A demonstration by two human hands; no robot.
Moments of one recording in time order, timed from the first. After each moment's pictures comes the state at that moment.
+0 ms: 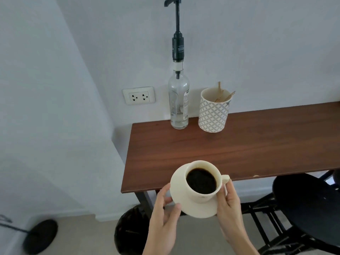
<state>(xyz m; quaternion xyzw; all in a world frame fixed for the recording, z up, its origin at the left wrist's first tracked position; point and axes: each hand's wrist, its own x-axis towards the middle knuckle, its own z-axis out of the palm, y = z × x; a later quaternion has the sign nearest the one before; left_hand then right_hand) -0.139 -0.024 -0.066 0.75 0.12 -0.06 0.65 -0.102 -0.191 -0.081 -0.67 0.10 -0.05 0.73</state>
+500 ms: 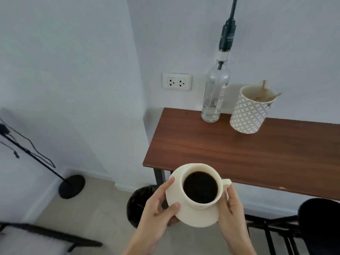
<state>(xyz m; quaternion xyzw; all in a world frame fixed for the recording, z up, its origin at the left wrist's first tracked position) -0.181 -0.003 -0.067 0.60 0.18 -0.02 0.78 -0.121 -0.181 -0.072 -0.70 -0.03 0.06 0.71</state>
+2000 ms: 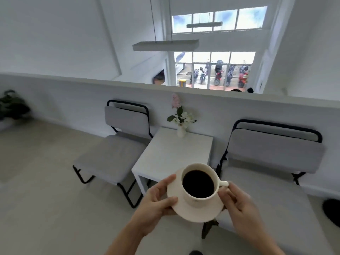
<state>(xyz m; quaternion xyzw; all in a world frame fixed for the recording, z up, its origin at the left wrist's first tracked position) -1.007 0.151 -0.064 0.27 0.54 0.56 0.56 -0.777 0.245 -0.058 -0.38 -0.69 0.50 0.35</state>
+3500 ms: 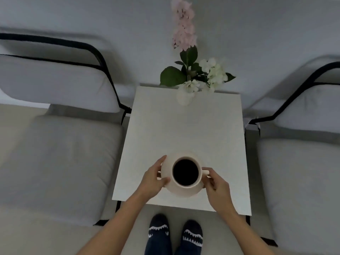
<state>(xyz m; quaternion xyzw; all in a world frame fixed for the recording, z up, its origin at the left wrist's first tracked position) -1.386 0.556 -0.442 0.38 0.69 0.22 0.57 -1.150 0.567 -0.433 -0.62 -0.56 0.49 0.24</state>
